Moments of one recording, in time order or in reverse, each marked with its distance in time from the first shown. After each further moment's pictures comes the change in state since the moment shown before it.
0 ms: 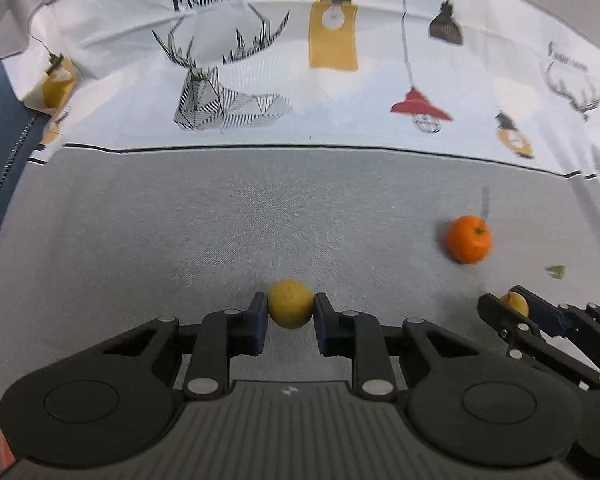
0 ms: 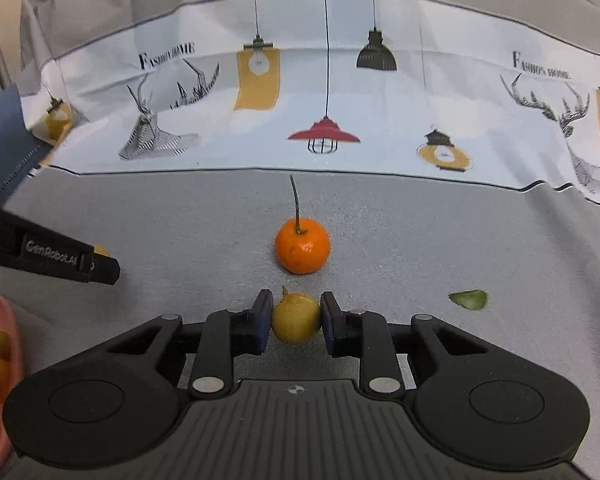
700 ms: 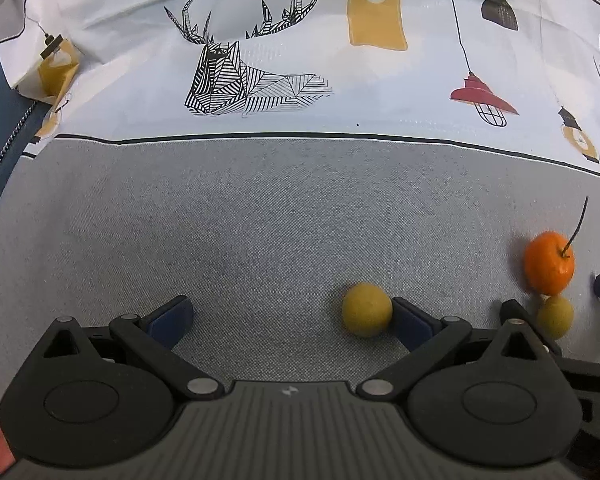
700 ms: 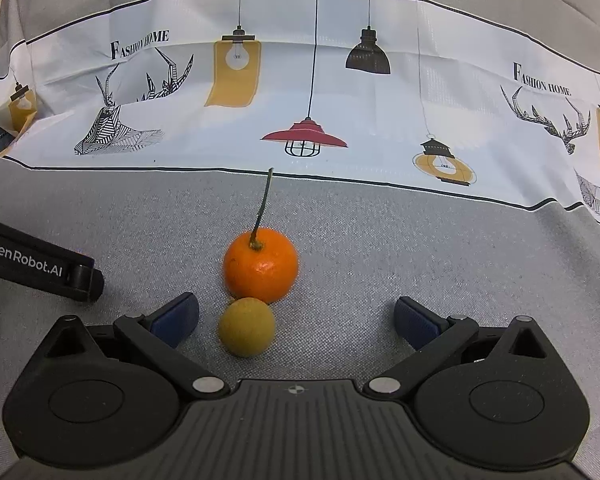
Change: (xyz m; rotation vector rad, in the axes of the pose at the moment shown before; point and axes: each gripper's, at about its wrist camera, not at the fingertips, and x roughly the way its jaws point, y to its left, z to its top) left arm 0.075 0.010 0.015 -0.017 0.012 0.096; right arm 0.066 -0.003 -0.003 -0.047 -0.061 -0.092
